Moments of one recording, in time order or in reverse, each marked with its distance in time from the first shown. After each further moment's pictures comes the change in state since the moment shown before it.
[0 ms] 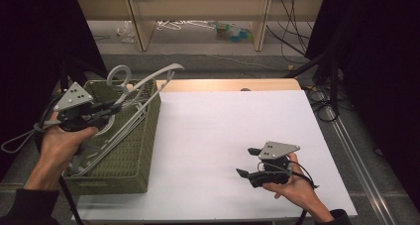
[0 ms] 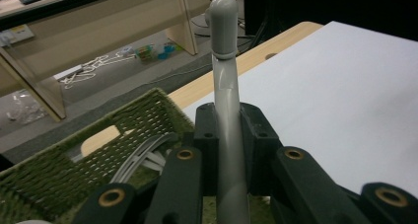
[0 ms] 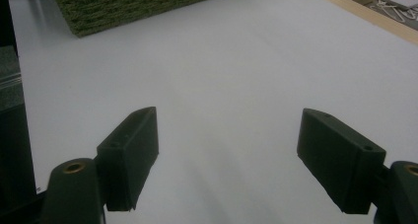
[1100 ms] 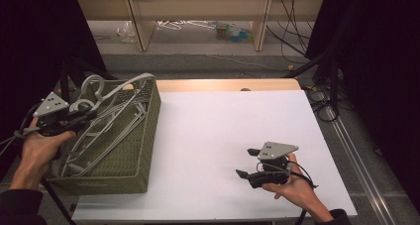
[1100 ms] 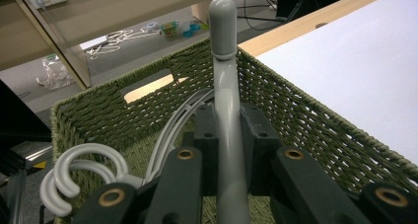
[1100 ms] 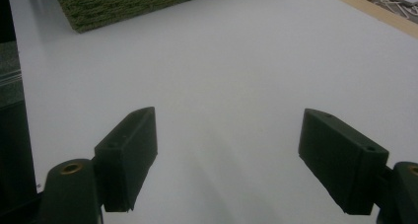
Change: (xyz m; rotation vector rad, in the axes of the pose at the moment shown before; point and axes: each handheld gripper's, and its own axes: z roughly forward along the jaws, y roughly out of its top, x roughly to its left) left arm 0.064 -0.063 -0.005 0.048 0.082 -0.061; right arm 0.000 -0.001 0.002 0.025 0.011 -0.001
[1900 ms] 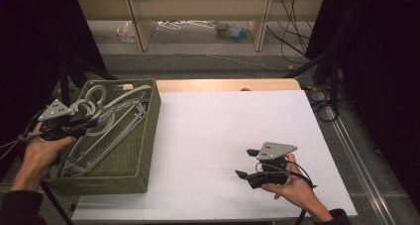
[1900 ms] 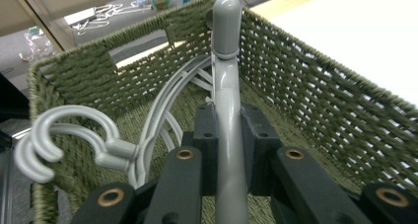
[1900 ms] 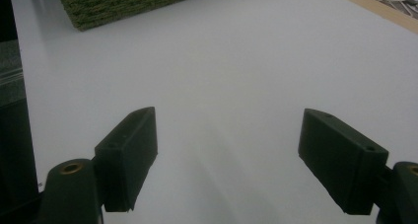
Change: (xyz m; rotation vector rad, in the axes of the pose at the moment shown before) left arm 0.007 -0.025 0.016 0.098 -0.030 -0.016; right arm 0.001 0.000 0.002 0.003 0.005 -0.001
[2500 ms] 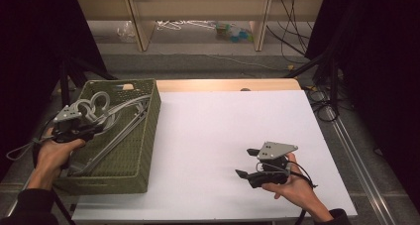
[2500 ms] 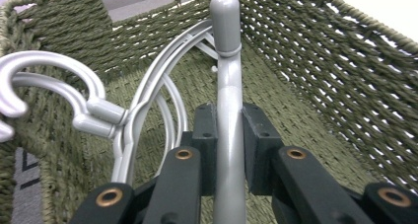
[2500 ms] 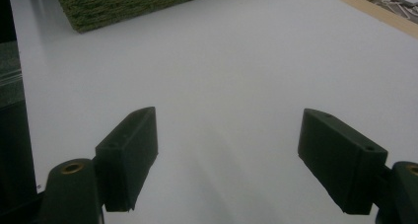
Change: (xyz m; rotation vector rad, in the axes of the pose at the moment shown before) left arm 0.005 -0.020 0.024 0.078 0.028 -0.058; right arm -0.001 0.001 -0.001 -0.005 -0.005 -0.005
